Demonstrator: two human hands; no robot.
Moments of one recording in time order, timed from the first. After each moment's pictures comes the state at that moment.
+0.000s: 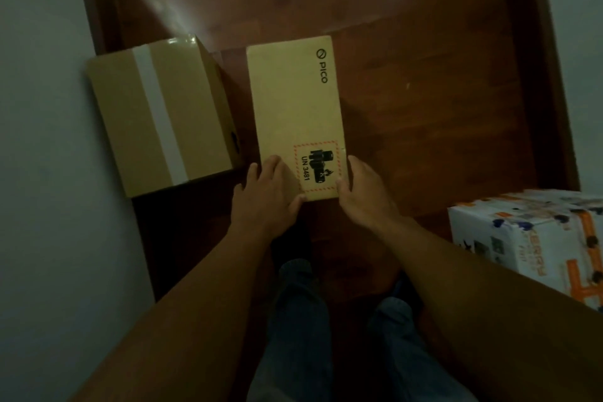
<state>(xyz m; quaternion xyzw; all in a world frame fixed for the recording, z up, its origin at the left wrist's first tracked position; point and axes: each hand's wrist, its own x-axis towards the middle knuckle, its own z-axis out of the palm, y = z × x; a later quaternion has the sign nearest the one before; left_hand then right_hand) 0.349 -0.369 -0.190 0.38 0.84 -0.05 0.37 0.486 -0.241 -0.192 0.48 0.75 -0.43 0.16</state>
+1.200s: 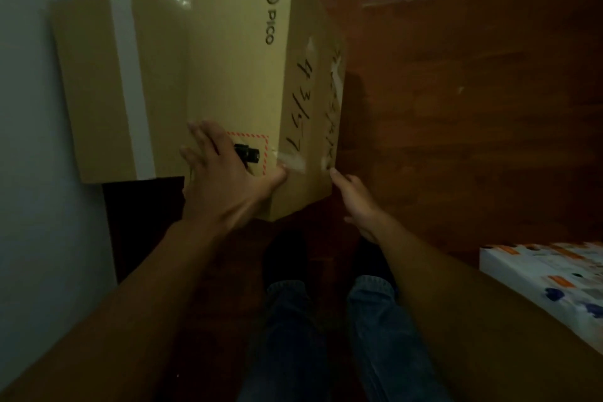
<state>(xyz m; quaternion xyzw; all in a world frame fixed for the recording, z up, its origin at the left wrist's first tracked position) 0.298 -0.348 -0.232 0.14 0.90 0.07 0.40 0.464 -0.216 -0.346 0.58 0.39 -0.68 0.24</state>
